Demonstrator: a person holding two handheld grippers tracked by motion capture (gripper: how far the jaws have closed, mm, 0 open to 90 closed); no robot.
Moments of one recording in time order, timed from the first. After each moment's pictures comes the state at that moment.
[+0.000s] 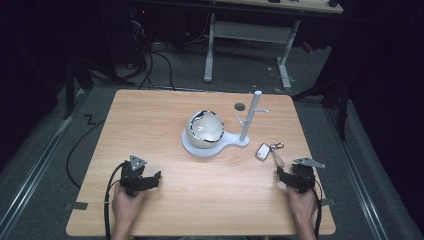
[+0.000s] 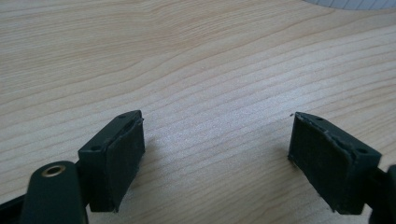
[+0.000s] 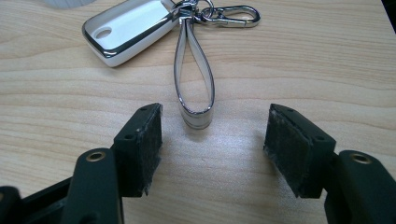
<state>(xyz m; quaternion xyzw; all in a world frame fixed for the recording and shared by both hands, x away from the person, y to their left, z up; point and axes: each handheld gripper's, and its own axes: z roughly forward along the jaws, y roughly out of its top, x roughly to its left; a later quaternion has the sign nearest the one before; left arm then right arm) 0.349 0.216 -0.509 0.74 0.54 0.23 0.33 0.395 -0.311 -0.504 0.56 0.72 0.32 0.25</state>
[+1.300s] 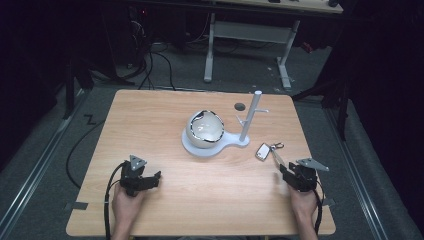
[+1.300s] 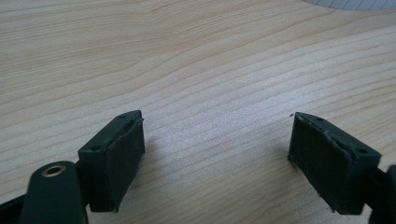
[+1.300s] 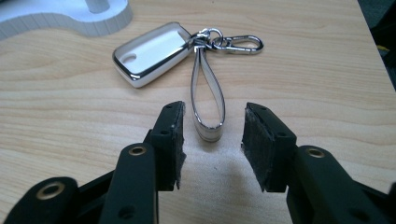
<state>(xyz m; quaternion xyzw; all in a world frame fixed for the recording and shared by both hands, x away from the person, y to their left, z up) 0.349 0.216 -0.509 0.74 0.54 0.23 0.33 0.384 -0.310 -0.489 0.54 0.72 0.36 0.26</state>
